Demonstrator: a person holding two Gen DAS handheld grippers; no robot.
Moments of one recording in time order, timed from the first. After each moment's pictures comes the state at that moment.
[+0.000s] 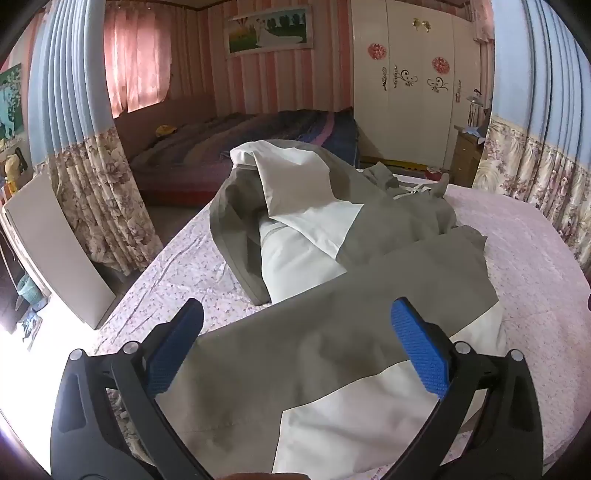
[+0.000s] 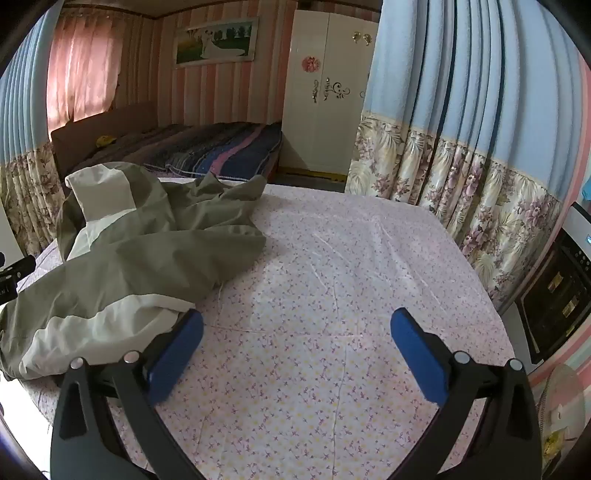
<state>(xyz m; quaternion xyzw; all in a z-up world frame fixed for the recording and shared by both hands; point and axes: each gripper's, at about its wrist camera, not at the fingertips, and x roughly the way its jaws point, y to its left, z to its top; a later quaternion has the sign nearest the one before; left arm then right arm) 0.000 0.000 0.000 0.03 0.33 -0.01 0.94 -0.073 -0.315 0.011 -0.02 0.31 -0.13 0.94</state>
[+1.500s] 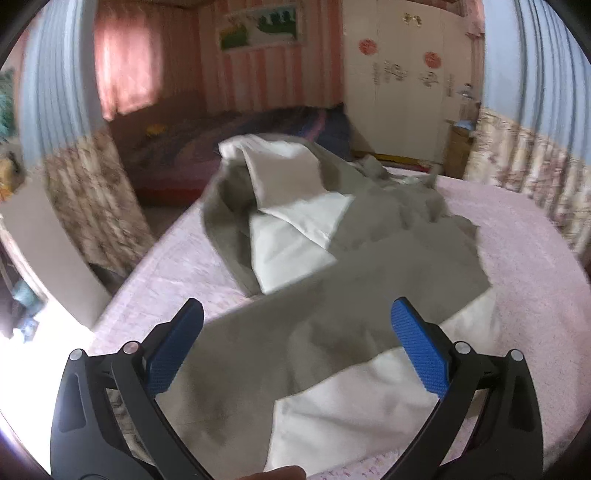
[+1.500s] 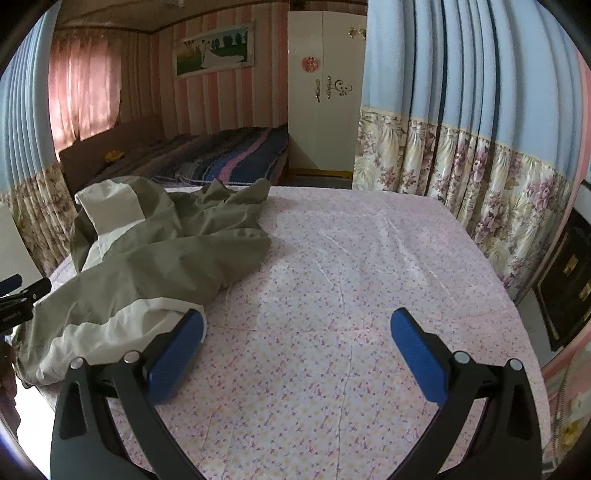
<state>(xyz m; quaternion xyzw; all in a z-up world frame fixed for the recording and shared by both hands) -0.009 -0.009 -0.002 0.05 0.32 -0.01 0.95 -0.084 -0.340 0.010 0.03 0.30 -0.09 0.95</state>
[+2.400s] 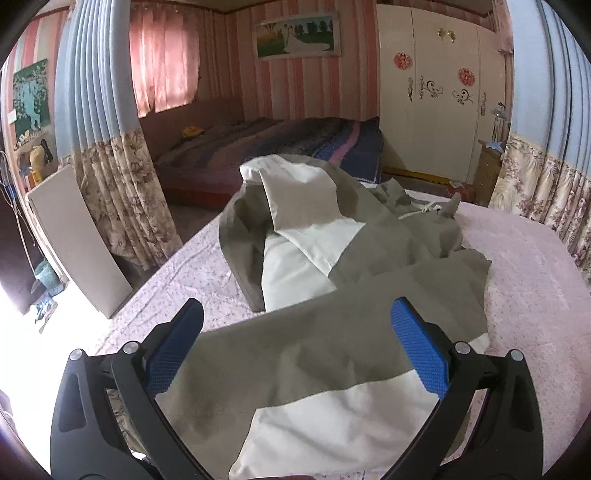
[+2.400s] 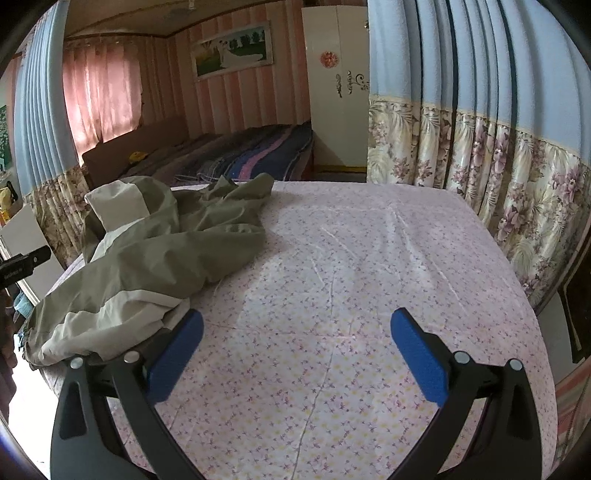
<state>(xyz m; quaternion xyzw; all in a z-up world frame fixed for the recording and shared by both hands) -0.006 -0.030 0.019 0.01 0.32 0.04 0.95 -0.071 -0.394 -0.006 0.05 0.31 -0.03 0.95</state>
